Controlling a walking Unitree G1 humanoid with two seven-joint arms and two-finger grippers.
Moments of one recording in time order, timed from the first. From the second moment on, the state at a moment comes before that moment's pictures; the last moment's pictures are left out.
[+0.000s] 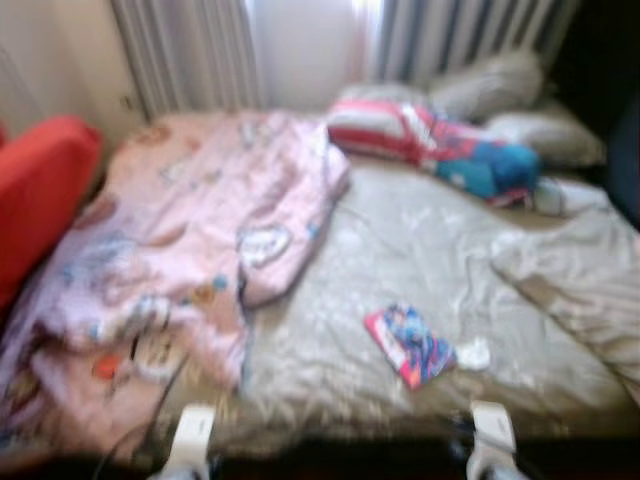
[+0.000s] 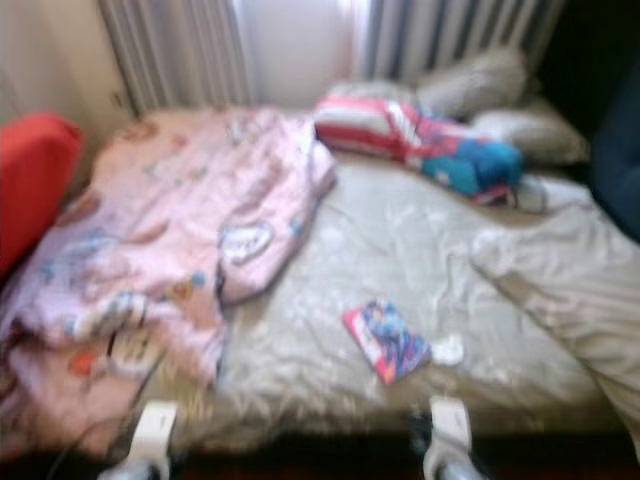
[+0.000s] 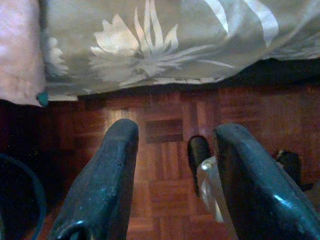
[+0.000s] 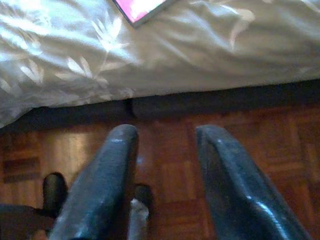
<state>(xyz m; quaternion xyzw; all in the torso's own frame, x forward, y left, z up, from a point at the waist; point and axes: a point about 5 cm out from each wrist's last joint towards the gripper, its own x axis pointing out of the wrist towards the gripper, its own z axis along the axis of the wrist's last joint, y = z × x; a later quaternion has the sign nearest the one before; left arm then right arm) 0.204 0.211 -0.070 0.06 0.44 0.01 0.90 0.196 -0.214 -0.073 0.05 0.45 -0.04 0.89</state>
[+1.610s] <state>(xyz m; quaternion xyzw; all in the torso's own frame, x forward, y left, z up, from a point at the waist) 0.204 0.208 -0.070 0.05 0.44 0.00 0.90 0.194 -0.221 -0.073 0.03 0.45 -0.04 0.89</state>
